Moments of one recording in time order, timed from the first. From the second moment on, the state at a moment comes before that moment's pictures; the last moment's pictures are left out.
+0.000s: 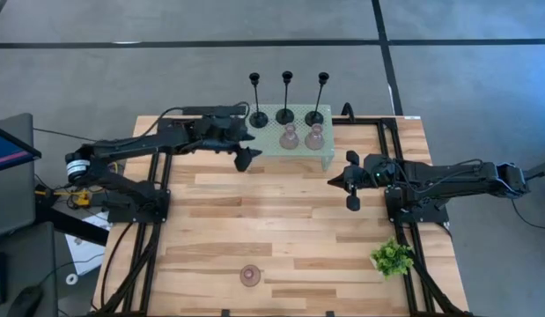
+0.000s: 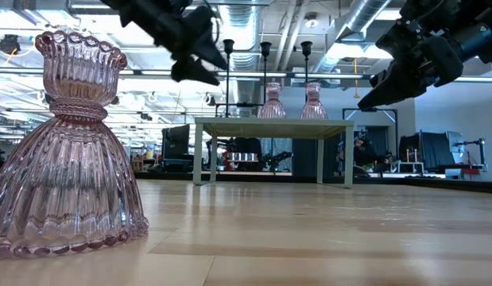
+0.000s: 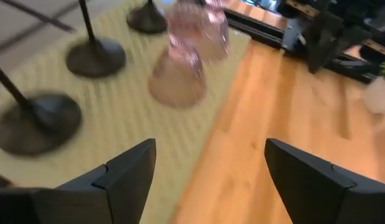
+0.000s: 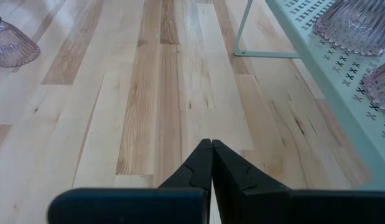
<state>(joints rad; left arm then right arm) 0.36 1.16 1.03 -0.26 0.08 -0.09 -0.12 0.77 0.38 -0.14 0.00 -0.11</state>
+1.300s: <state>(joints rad) -0.16 0.88 0.47 0.09 0.23 0.12 -0.12 0.77 0.38 -0.12 0.00 -0.08</state>
